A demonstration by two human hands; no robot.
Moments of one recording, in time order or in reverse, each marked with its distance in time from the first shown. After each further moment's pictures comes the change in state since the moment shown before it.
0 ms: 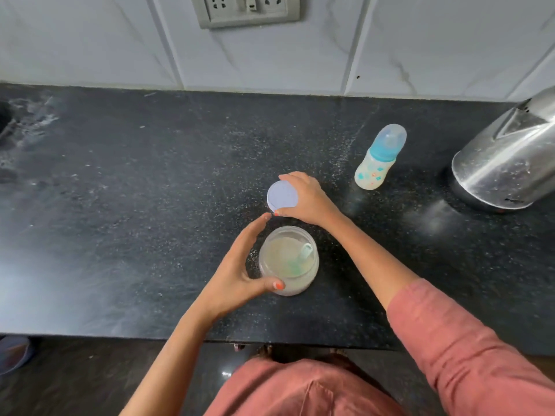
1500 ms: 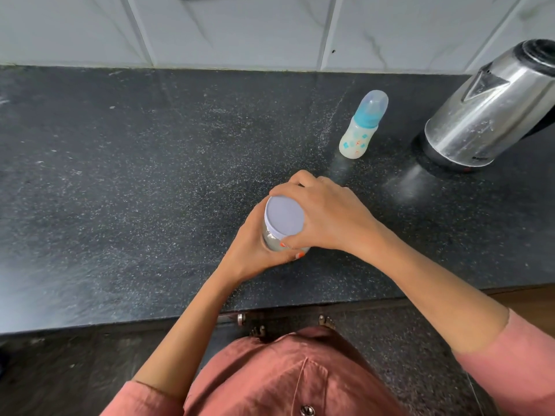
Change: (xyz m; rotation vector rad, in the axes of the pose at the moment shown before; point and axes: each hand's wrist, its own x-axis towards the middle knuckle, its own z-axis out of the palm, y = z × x) left_hand 0.004 -0.005 0.014 -0.095 -0.042 0.011; right_hand -0.131 -0.105 -0.046 -0.385 -0.110 0.021
